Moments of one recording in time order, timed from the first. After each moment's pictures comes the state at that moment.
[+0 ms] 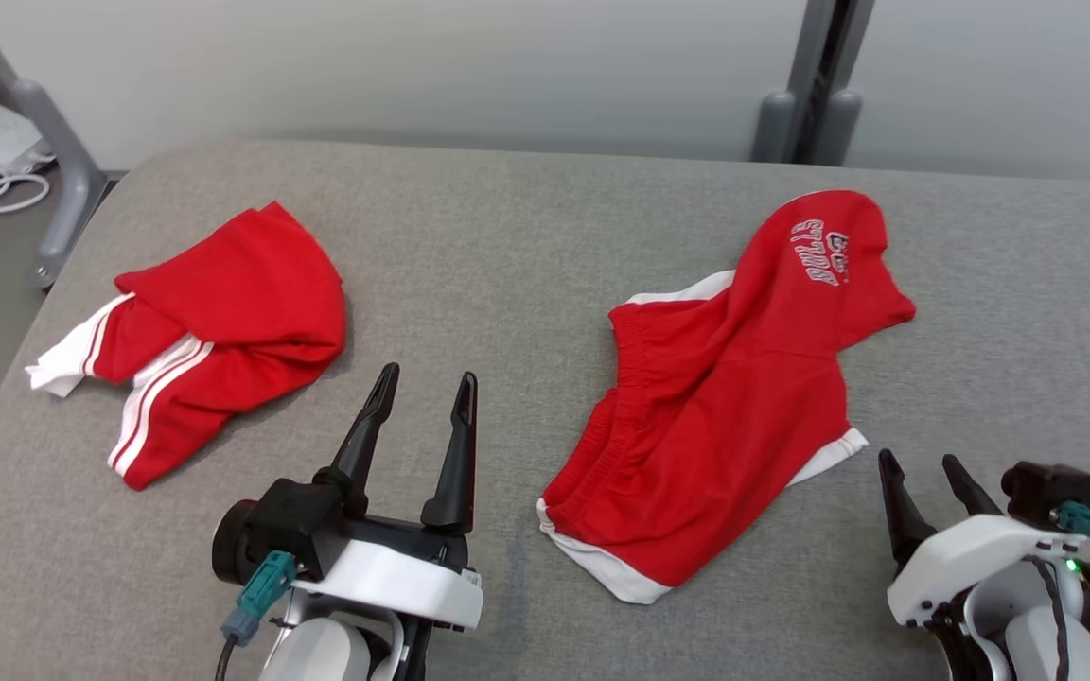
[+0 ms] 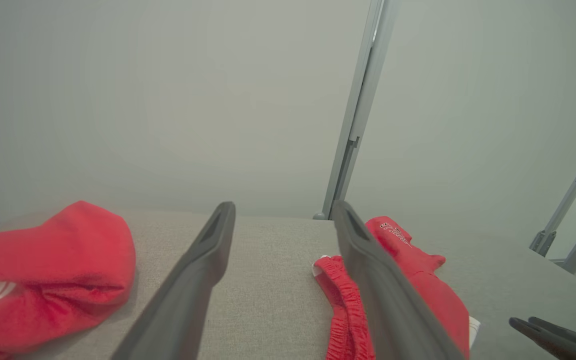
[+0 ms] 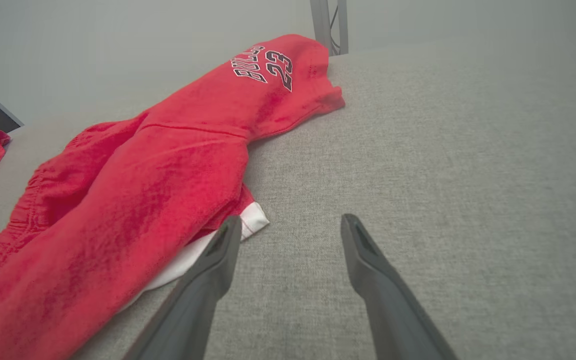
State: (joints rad) left arm -0.16 0.05 -0.37 0.12 -0.35 0.10 -0.26; right arm -0.25 -0.06 -0.02 0.58 0.27 0.13 -0.07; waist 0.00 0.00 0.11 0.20
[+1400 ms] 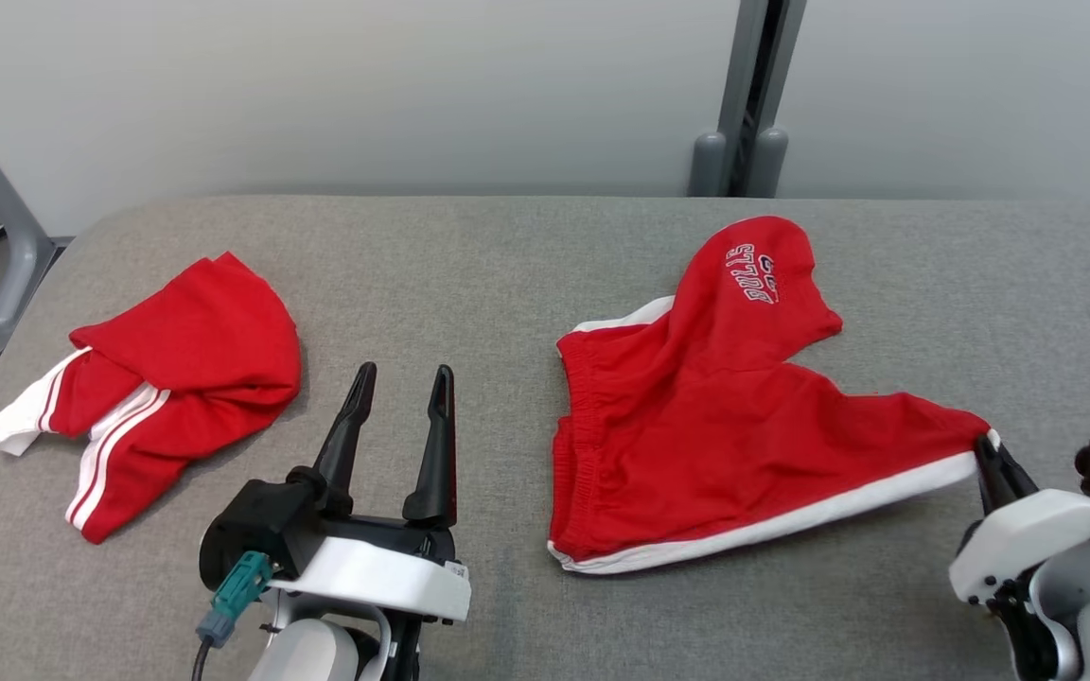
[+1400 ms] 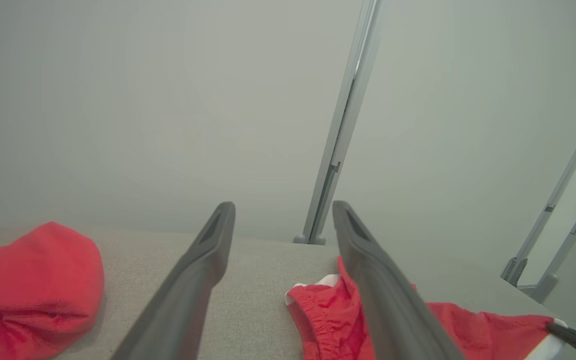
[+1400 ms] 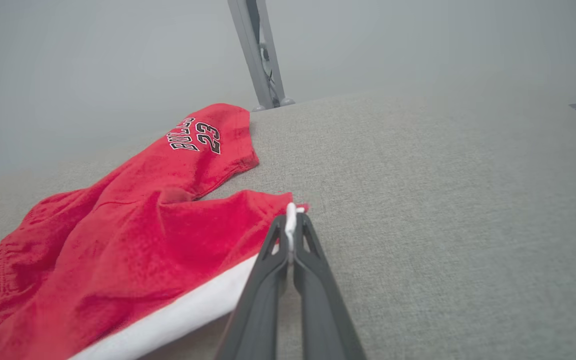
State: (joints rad) left arm -0.15 0.05 -0.35 0.10 -0.41 0.12 -0.26; right arm -0.27 -0.05 -0.18 0.50 0.21 0.13 0.06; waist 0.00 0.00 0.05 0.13
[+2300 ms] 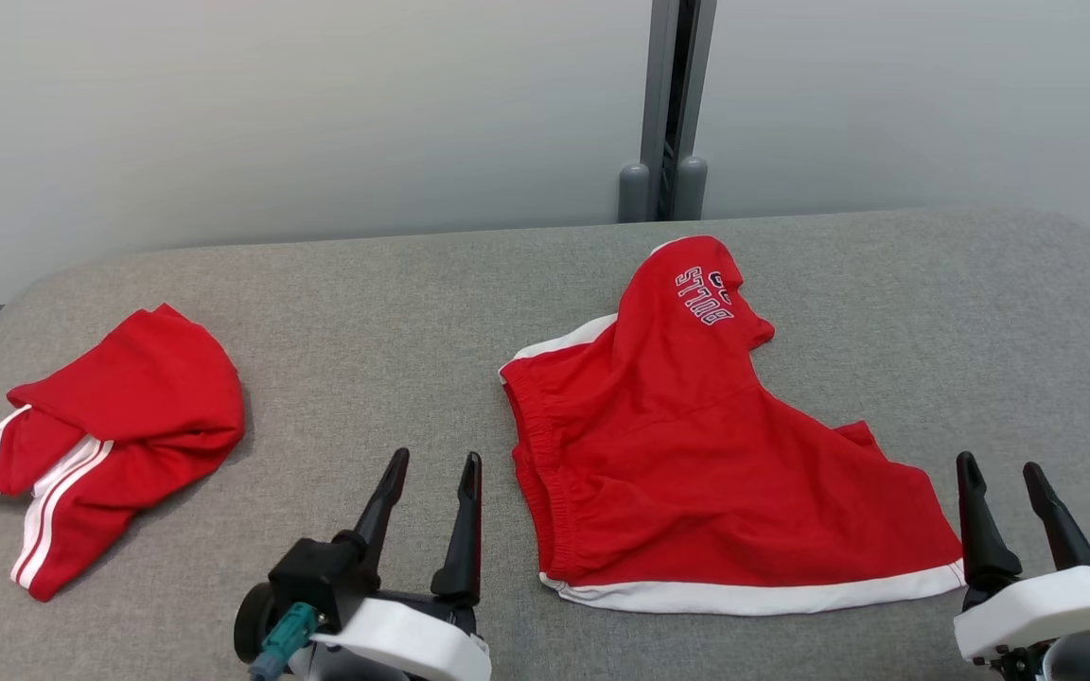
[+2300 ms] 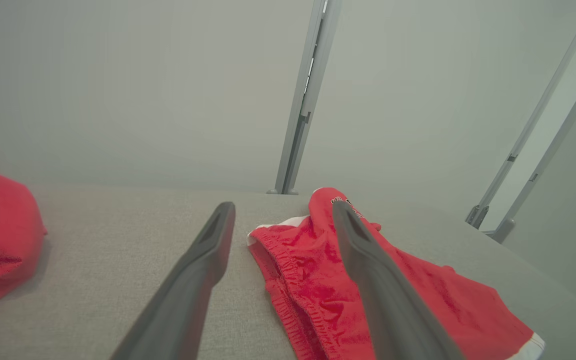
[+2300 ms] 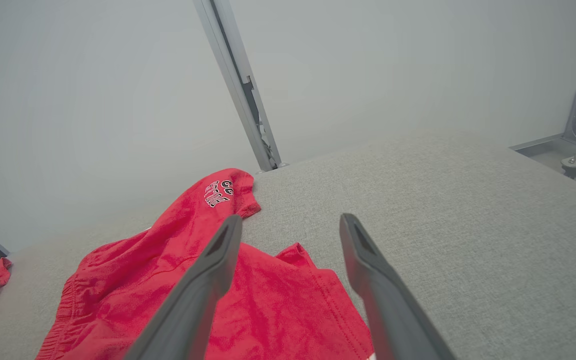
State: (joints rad) left arm -0.08 0.05 -0.40 0.18 -0.42 0.13 -0.26; right arm -0.05 -0.05 -0.13 0.23 0.35 0.13 -0.06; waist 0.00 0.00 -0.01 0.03
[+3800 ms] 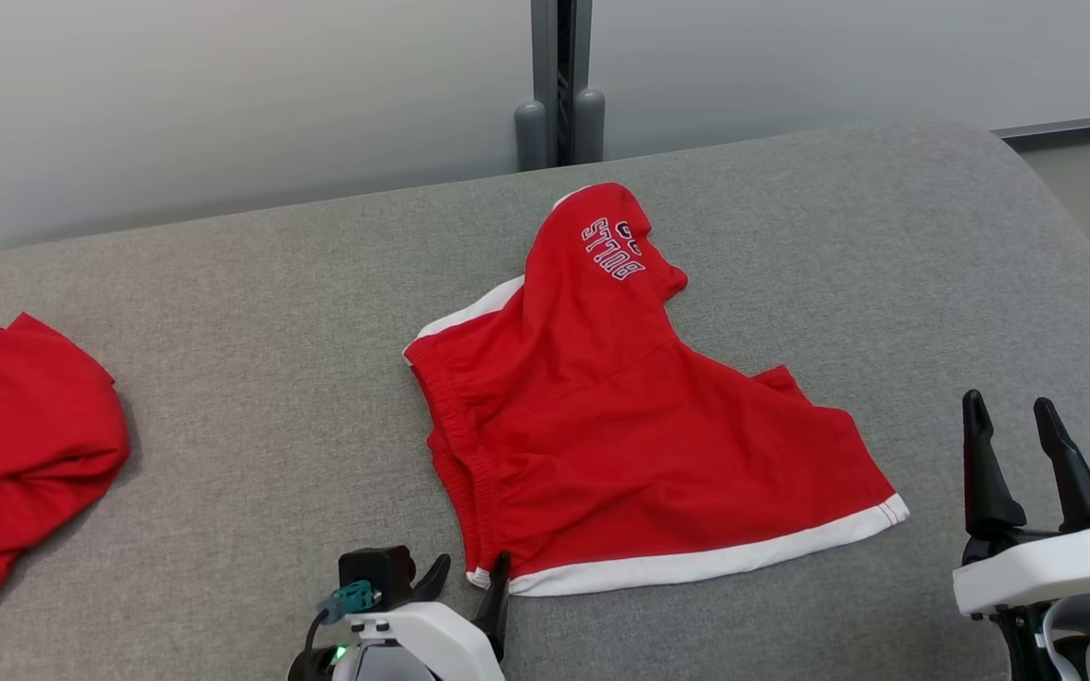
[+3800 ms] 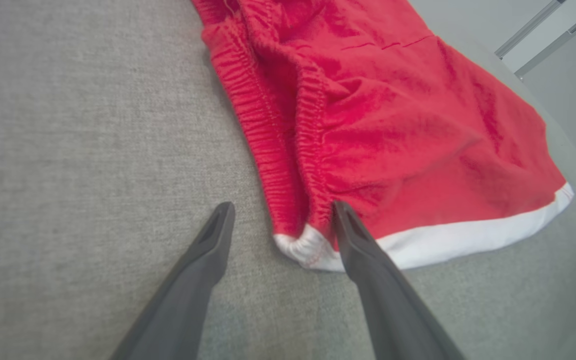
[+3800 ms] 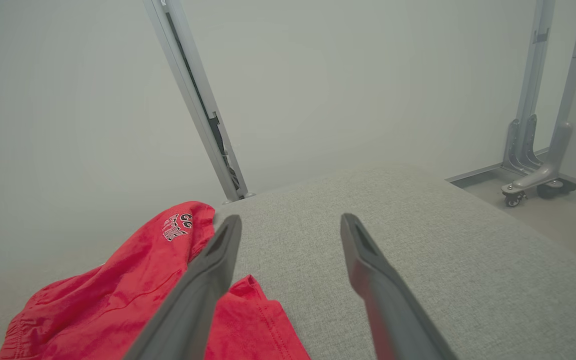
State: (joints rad) left arm -0.28 0.05 -0.73 0.70 -0.87 0.17 -0.19; right arm -0.09 -0.05 -0.11 0.16 0.32 0.13 -0.12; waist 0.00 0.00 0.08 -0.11
